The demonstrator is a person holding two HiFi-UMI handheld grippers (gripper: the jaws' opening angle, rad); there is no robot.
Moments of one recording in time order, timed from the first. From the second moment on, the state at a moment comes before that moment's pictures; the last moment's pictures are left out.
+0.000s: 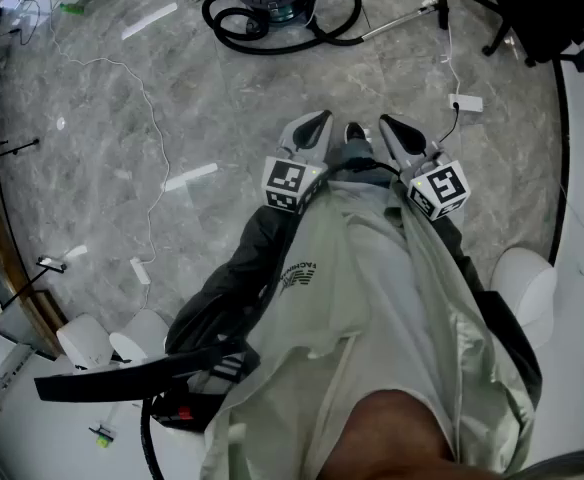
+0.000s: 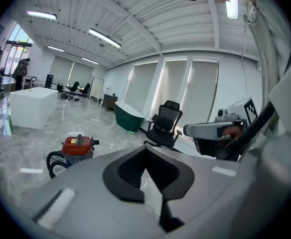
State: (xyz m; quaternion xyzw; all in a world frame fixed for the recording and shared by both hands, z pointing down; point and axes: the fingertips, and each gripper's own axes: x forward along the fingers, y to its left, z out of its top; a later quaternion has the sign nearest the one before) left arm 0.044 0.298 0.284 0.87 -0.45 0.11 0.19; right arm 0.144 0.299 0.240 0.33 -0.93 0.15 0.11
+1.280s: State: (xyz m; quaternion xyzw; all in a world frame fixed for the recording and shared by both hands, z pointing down) left arm -0.061 0.311 0.286 0.83 -0.52 0.07 0.17; right arm 0.047 0.296 0.232 0.28 -0.94 0.14 0.11
